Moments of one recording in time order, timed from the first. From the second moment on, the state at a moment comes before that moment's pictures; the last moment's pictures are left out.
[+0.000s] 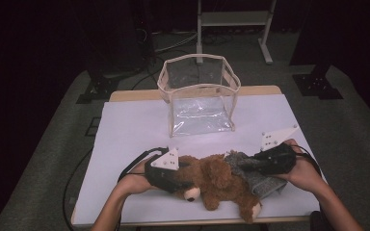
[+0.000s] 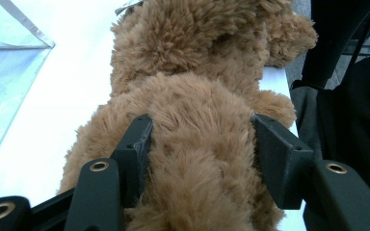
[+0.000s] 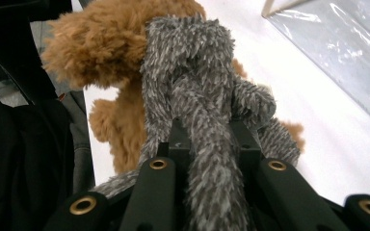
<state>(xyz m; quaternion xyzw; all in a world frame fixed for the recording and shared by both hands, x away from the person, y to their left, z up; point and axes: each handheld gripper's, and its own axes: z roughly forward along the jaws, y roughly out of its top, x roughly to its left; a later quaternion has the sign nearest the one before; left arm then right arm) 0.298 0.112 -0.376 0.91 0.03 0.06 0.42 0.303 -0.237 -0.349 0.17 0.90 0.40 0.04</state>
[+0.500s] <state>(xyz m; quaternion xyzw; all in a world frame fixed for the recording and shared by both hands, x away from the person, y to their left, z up) 0.300 0.112 -0.376 0.91 0.03 0.05 0.42 0.288 -0.297 -0.367 0.24 0.86 0.45 0.04</state>
